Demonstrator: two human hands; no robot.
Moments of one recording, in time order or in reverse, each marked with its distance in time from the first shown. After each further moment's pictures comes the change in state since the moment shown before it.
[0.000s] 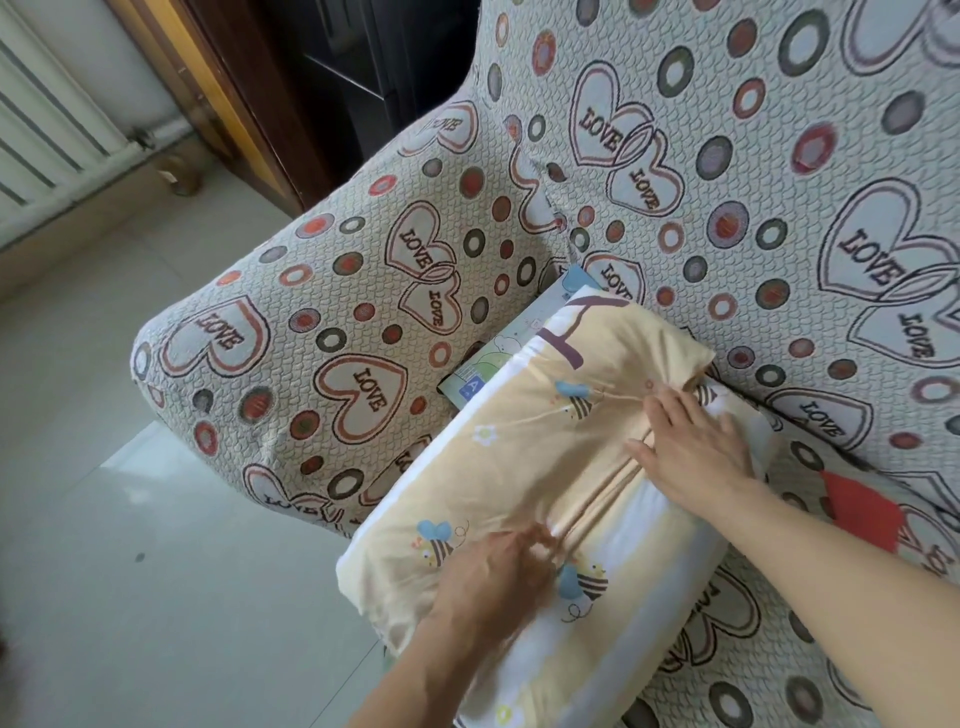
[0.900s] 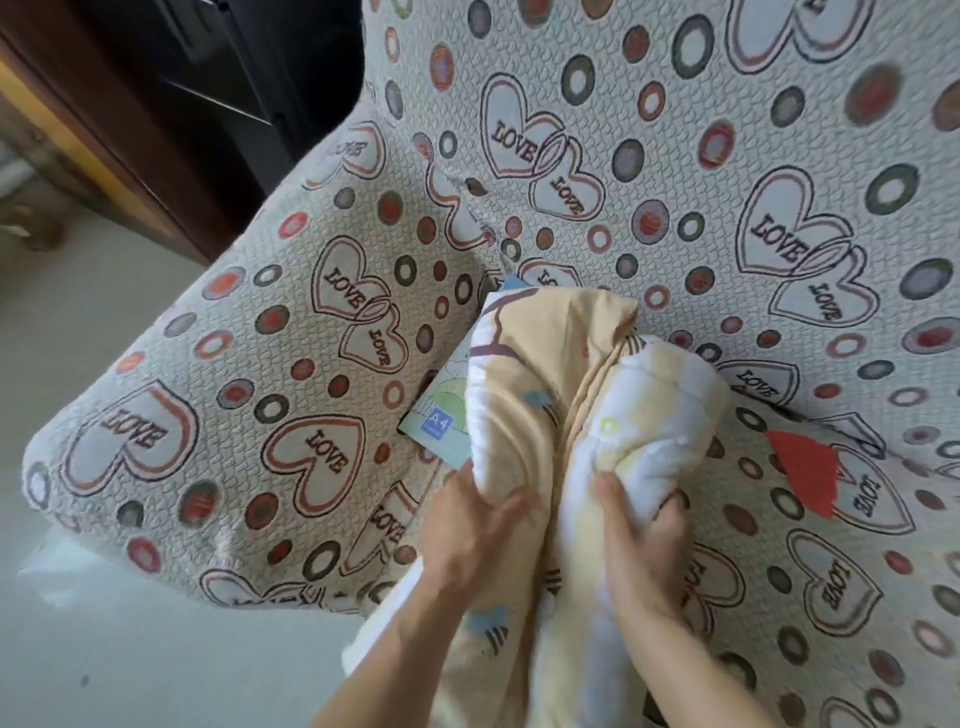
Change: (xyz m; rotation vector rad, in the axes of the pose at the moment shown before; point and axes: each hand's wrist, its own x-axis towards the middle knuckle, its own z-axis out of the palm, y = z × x) left_hand 0.062 -0.011 -0.059 -0.559 0.085 -0.154; right_hand -0.083 -0.101 -0.007 1.454 0.506 0.898
